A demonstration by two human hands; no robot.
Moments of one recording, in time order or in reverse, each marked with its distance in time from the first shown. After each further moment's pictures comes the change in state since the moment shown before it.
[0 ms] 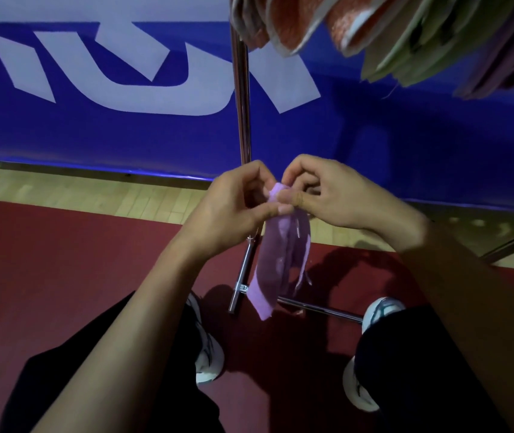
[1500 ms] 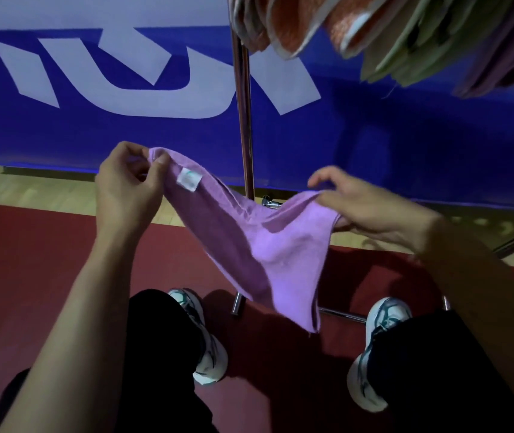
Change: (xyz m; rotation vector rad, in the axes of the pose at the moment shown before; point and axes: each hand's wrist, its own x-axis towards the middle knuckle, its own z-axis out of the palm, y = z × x) left_hand -0.018 -0.042 -0.092 0.315 0.742 -0.191; right_hand -0.015 0.029 -0.004 0.331 0.004 0.236
